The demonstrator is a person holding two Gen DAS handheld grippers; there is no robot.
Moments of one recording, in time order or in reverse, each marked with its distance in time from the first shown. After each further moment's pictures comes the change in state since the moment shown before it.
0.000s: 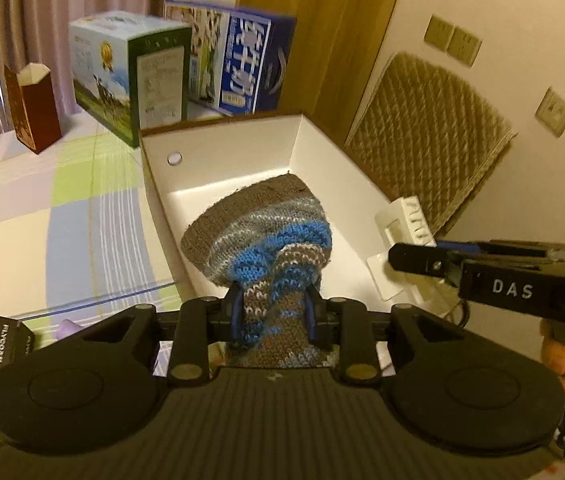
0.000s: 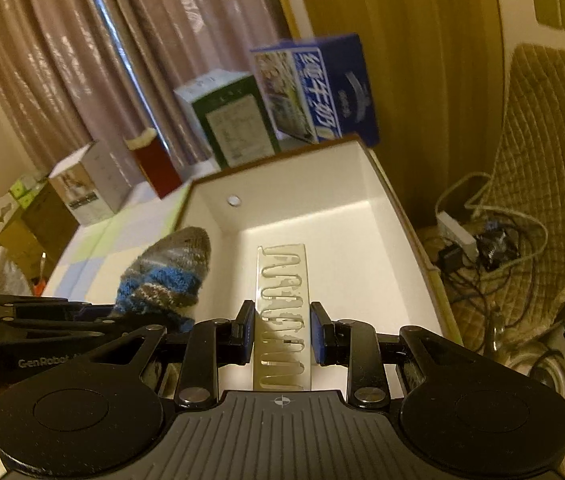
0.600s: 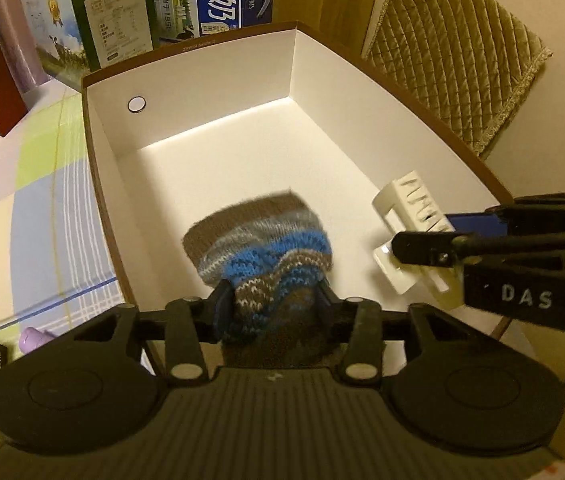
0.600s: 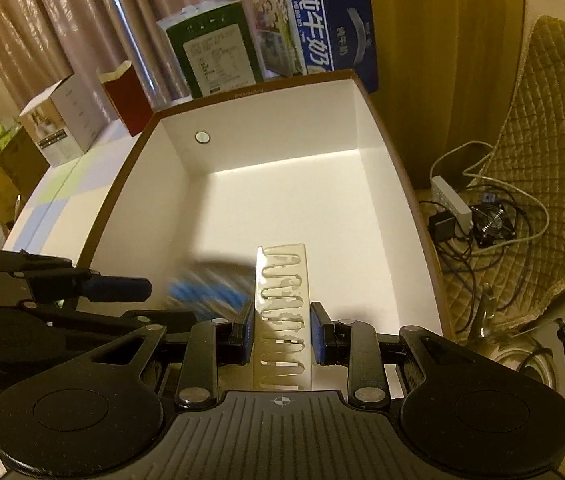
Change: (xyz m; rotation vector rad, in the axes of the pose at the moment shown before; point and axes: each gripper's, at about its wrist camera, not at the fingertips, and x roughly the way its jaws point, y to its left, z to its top) left arm 0.087 -0.014 0.005 0.098 0.169 0.056; right arm 0.057 -0.021 -0.007 -0.082 0.166 -0.051
